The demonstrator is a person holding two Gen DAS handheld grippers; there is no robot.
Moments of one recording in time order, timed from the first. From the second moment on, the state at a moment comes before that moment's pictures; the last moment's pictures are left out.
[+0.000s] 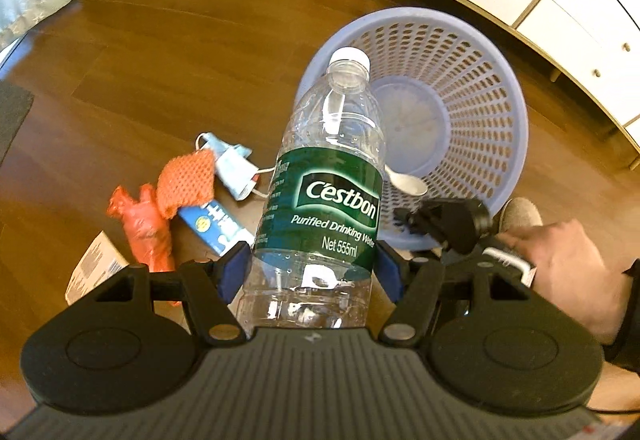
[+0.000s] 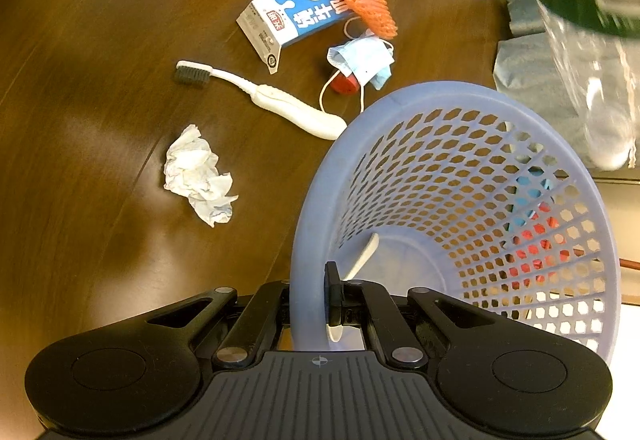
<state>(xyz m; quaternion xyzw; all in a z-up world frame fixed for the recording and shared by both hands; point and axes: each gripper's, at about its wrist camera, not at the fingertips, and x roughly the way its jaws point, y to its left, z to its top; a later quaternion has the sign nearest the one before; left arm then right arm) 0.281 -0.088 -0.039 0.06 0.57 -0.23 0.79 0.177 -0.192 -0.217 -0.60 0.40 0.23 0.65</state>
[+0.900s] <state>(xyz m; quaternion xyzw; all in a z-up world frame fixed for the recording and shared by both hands) 0.321 -0.169 -0.064 0.05 0.59 -0.28 0.76 0.183 -0.194 -0.213 -0.58 0.40 0.23 0.67</state>
